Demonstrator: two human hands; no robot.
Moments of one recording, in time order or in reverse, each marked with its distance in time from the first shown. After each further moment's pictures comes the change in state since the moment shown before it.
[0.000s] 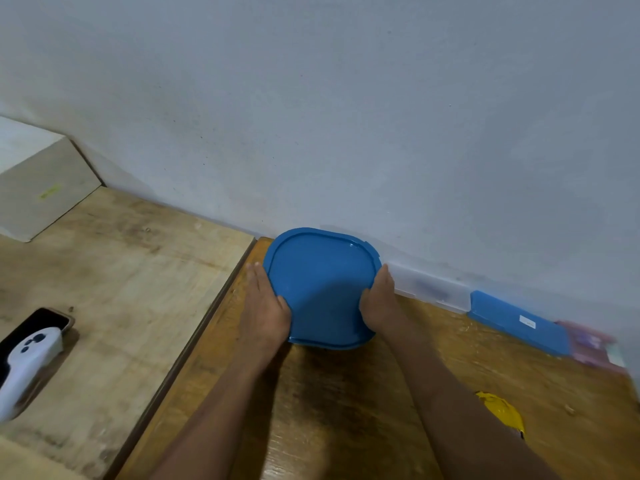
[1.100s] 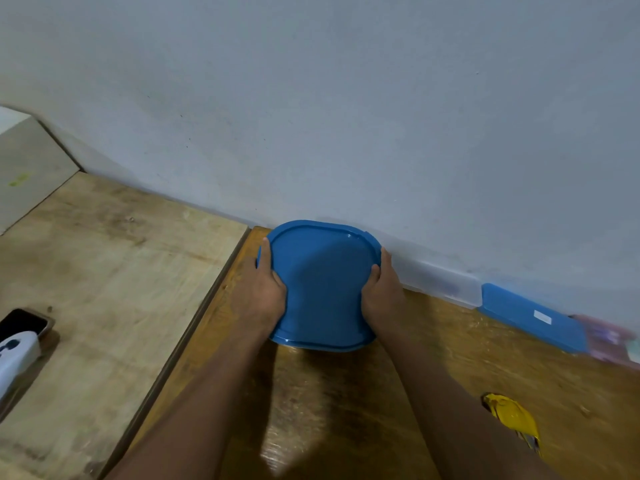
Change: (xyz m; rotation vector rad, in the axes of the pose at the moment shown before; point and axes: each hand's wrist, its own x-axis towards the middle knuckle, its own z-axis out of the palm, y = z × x) left_hand 0.049 -0.003 0.012 0.185 0.049 0.036; right_hand 0.022 0.006 0.020 0.138 0.261 -0.039
